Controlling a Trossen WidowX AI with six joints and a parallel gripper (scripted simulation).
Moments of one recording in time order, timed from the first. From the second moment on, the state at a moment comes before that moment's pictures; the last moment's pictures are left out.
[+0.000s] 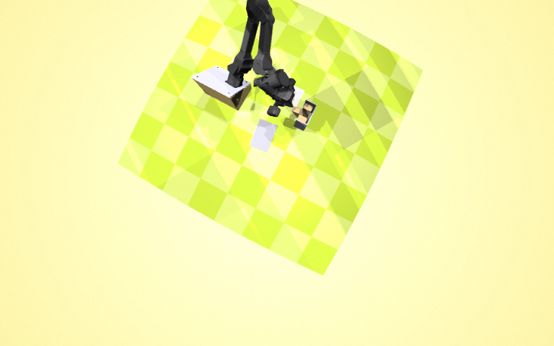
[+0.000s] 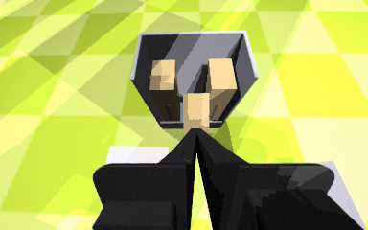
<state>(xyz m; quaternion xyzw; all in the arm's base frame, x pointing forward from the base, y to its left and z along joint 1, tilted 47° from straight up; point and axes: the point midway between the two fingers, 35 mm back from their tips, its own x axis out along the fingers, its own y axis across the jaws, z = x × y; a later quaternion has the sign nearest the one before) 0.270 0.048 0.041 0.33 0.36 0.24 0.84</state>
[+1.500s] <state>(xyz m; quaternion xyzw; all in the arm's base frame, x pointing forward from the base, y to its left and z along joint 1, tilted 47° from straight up) 0.280 0.039 0.041 0.07 0.32 0.35 0.88</state>
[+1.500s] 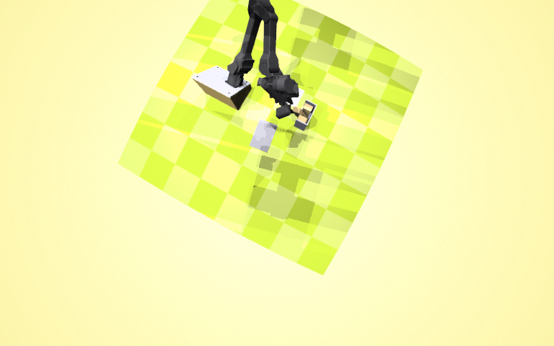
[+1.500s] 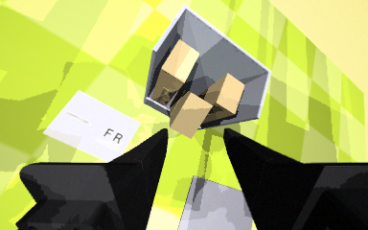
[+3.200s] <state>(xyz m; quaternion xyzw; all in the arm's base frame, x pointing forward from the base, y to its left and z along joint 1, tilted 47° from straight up) 0.287 0.030 0.058 -0.34 0.14 0.54 0.76</state>
